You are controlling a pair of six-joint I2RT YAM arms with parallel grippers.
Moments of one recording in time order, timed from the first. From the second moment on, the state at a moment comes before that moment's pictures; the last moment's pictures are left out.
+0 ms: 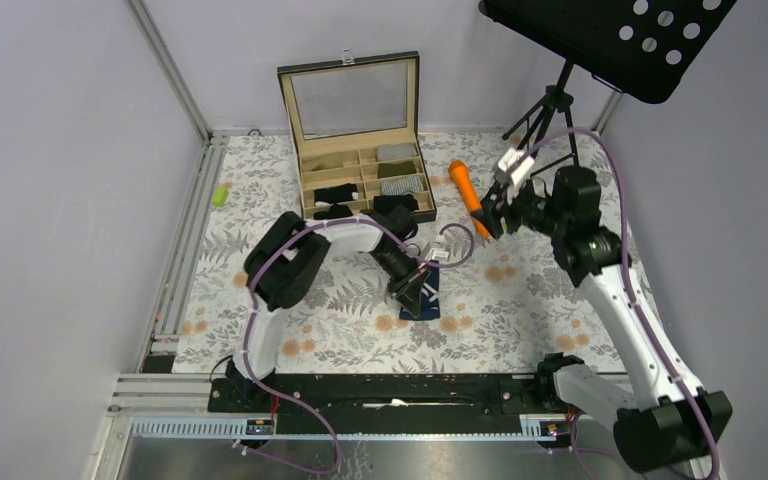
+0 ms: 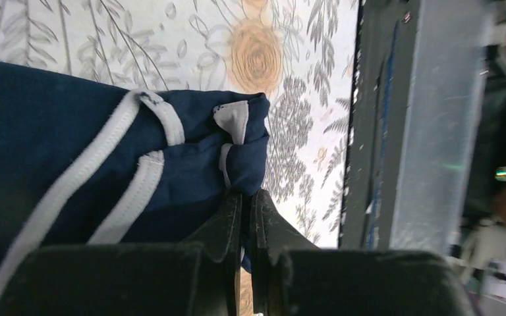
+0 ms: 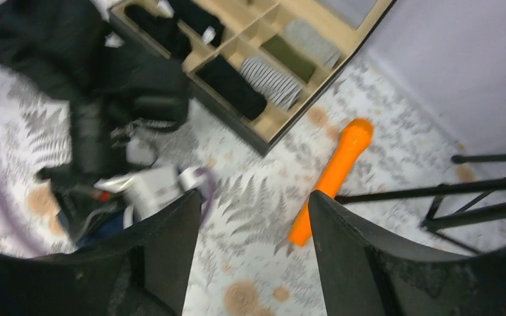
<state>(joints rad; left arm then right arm) -0.74 2.06 1.32 -0.65 0.95 0.45 0.22 1.11 1.08 -0.35 -0.53 -0.39</state>
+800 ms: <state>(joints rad) -0.69 2.44 1.72 -1.09 1.16 0.30 0.72 1.22 0.60 -0.38 -0.42 -0.88</state>
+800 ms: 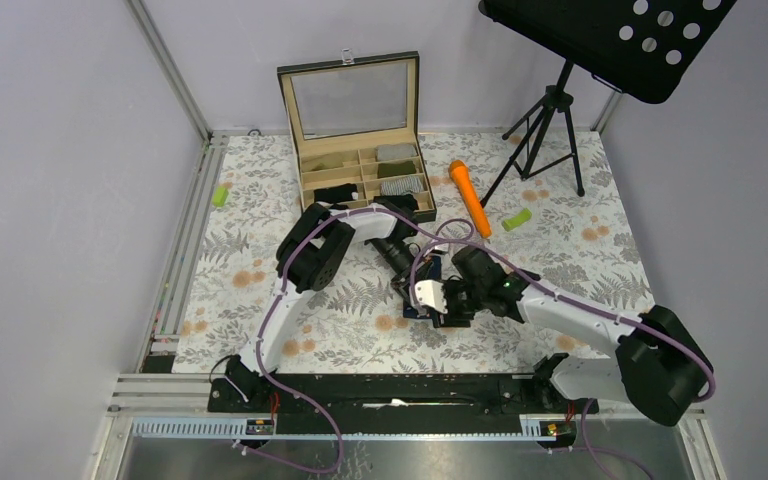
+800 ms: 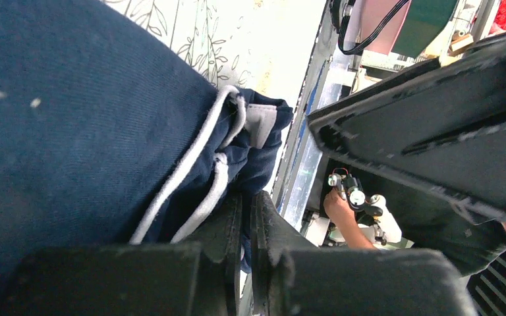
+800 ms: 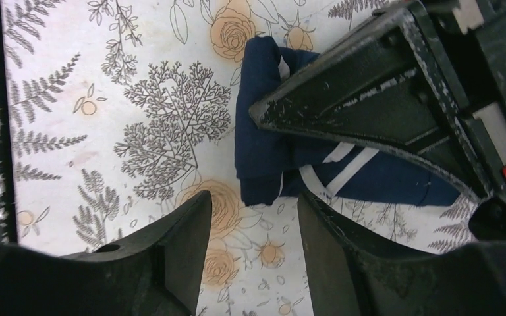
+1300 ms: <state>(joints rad) -0.69 2.44 1.72 -1.09 1.15 0.28 0.81 1.38 0.57 -0.20 -0.38 -1.03</state>
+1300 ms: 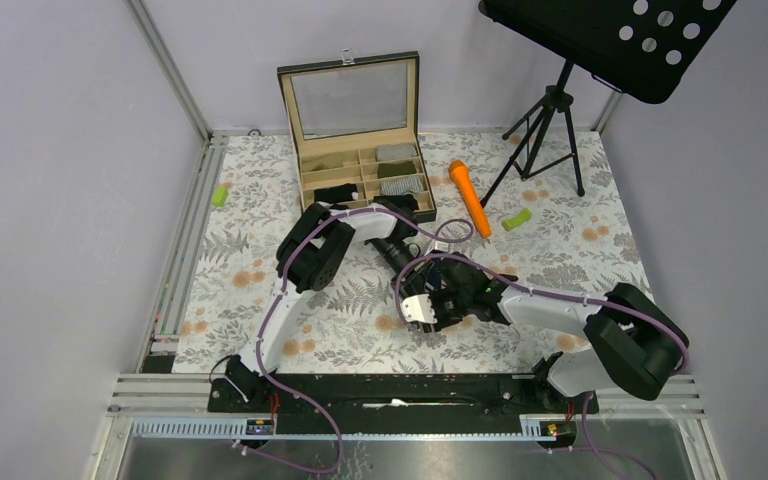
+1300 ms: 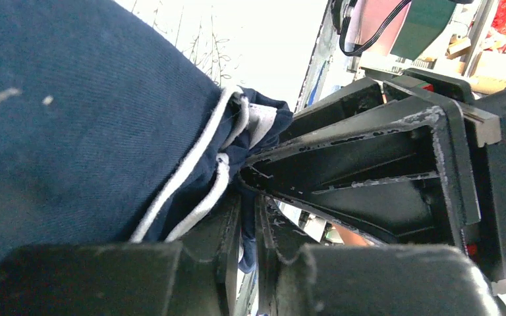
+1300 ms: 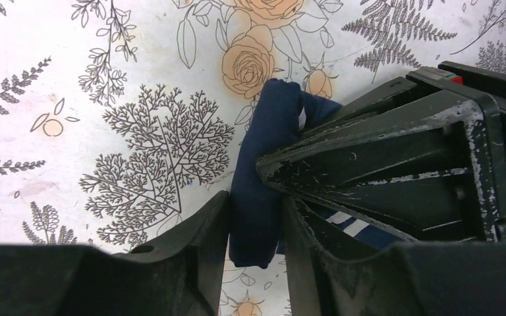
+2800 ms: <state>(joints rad) -0.93 1.67 0.89 -0.02 0.44 0.69 0.38 2.13 1.30 -1.06 -0.94 -0.80</state>
